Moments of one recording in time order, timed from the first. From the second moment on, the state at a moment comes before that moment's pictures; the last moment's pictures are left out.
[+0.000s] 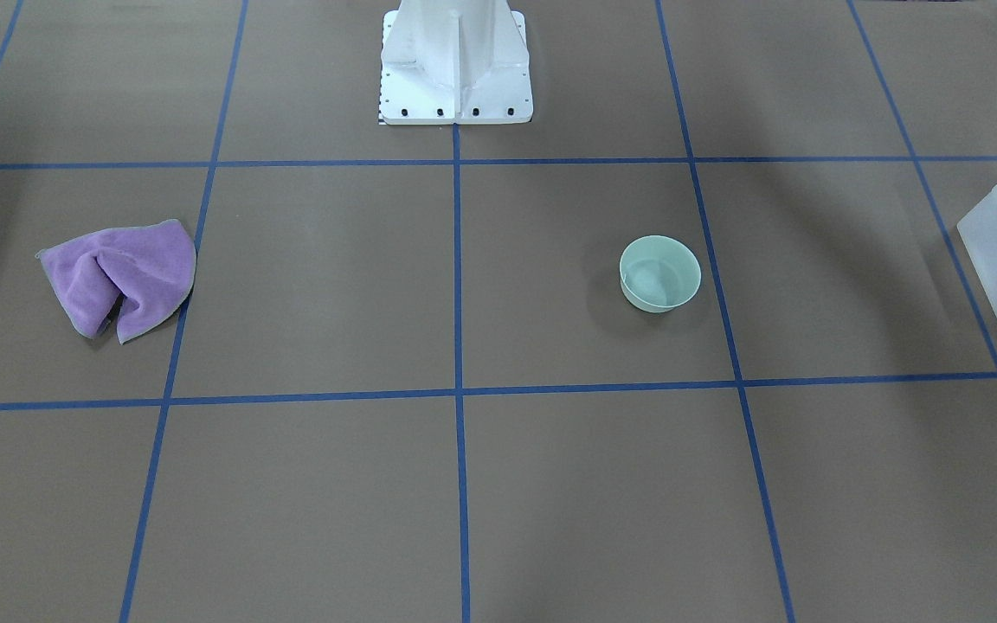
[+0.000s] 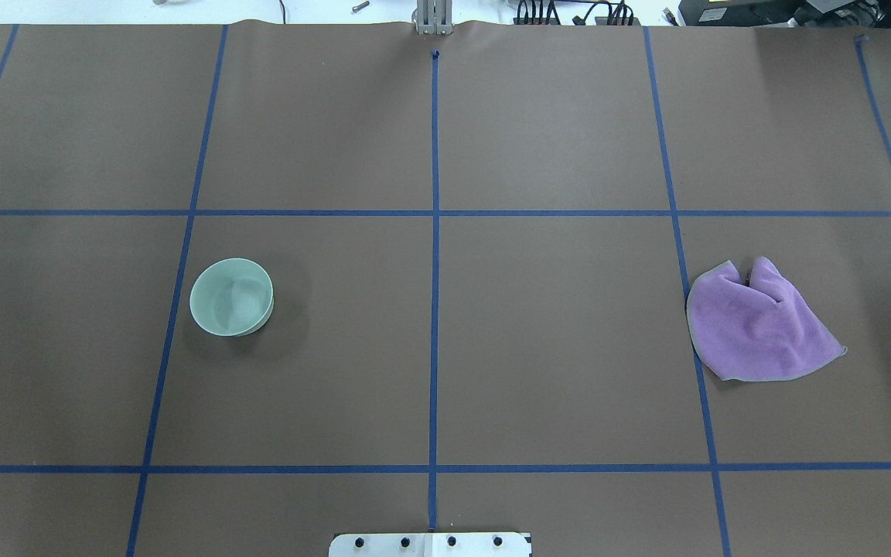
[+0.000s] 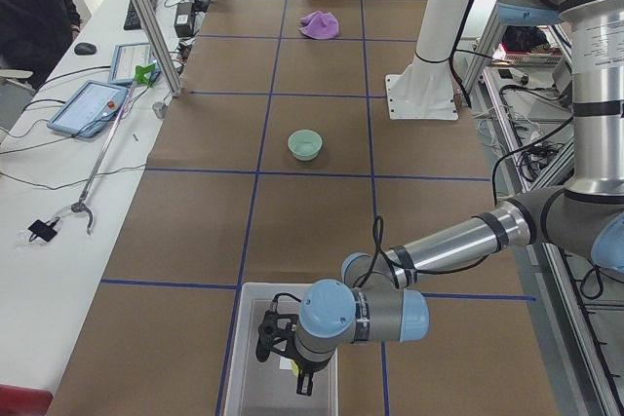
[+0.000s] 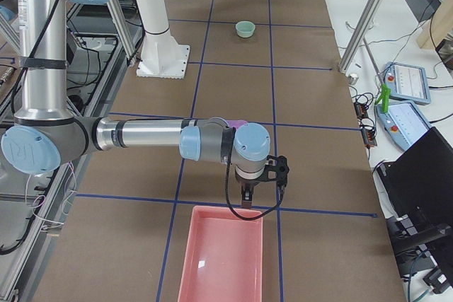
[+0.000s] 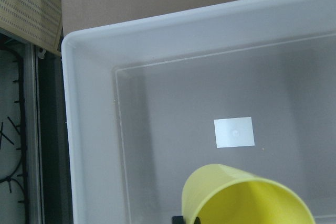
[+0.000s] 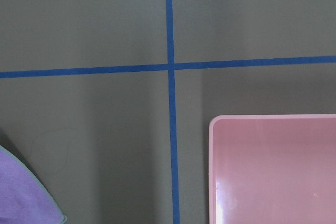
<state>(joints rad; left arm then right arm) -1.76 -1.44 -1.26 -2.04 -2.29 0.25 1.65 -1.64 1.71 -1.67 2.40 -0.03</state>
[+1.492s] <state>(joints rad) -1.78 -1.53 -1.03 -2.08 -2.43 0.33 1.64 -1.64 1.71 -1.67 2.40 -0.03</state>
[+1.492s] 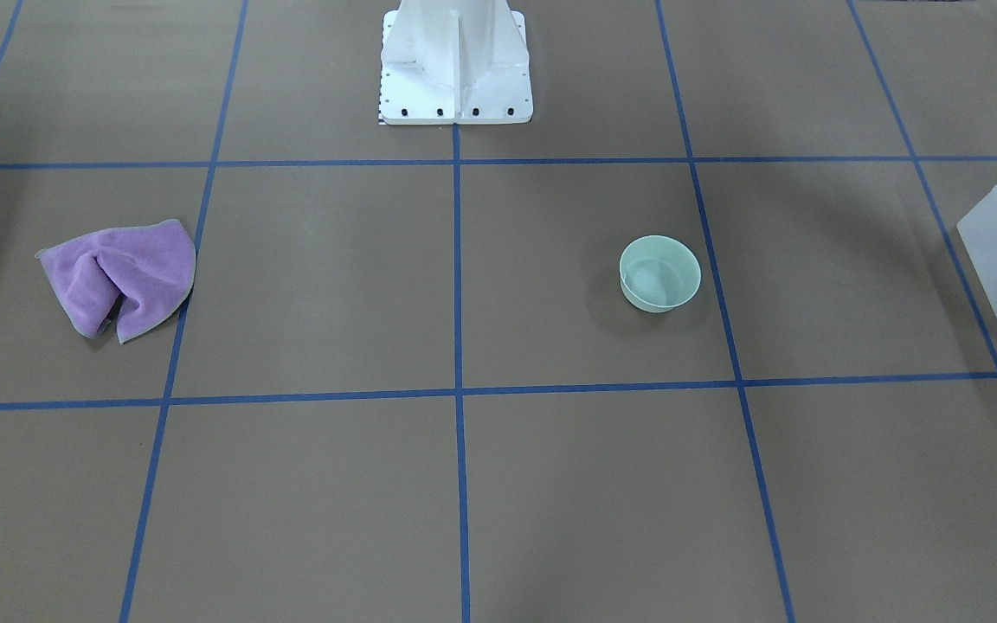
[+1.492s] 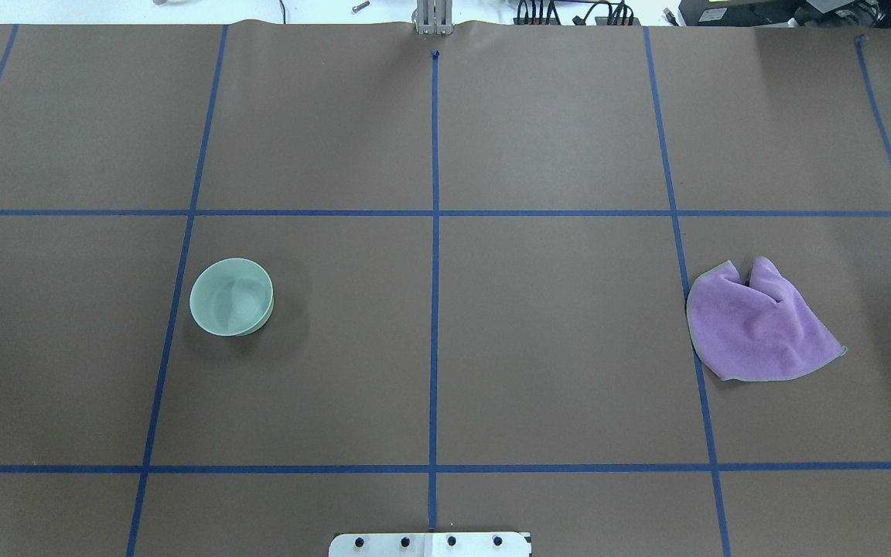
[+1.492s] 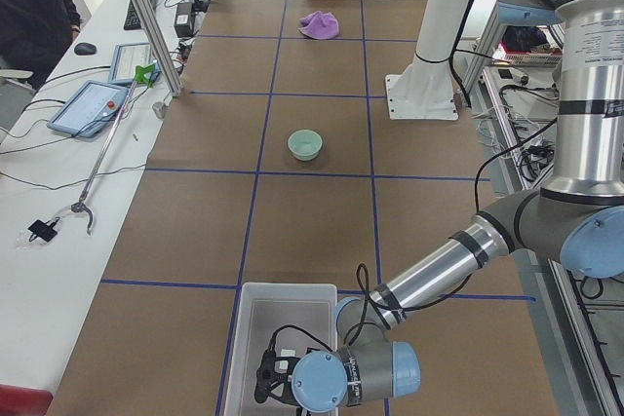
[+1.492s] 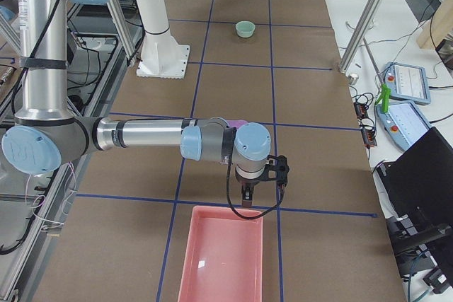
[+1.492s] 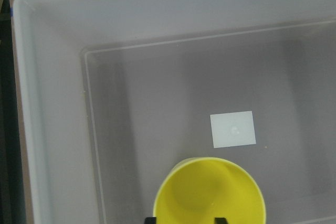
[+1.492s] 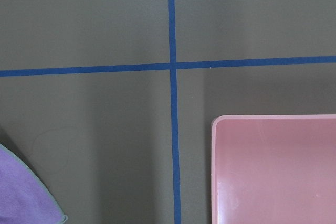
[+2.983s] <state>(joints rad) -1.18 -1.48 -2.06 -1.72 -2.24 -0.85 1.61 -1.63 1.70 -1.67 2.40 -0.03</state>
